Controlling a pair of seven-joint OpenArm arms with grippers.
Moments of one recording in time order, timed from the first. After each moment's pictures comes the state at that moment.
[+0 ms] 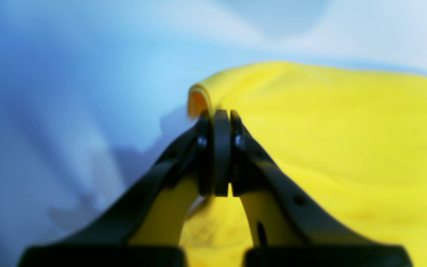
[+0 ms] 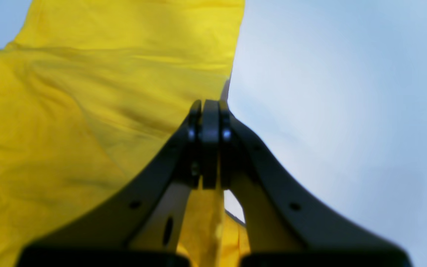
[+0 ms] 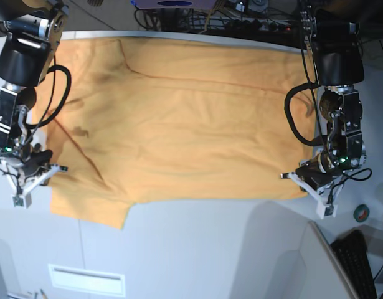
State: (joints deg) left arm -10.3 -15.5 -9.4 75.9 -13.0 -11.0 45.4; right arm 11.5 7.7 22.8 65.5 1.0 19.4 -34.7
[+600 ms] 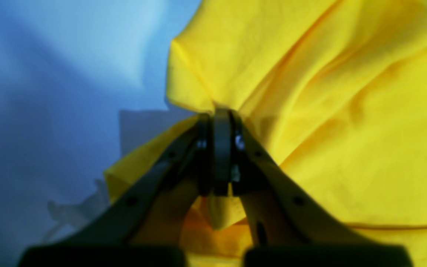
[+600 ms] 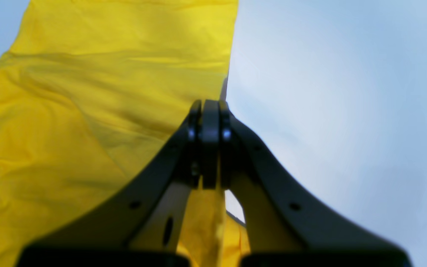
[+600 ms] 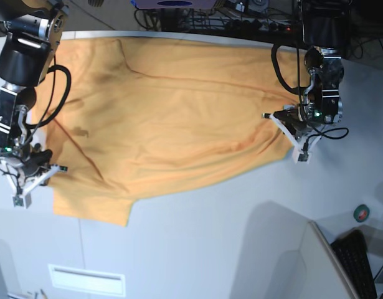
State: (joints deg) left arm 1.8 -15.0 -5.1 72.8 -7.8 -10.9 44.4; right arm 11.5 7.7 22.8 65.5 0.9 19.4 -34.8
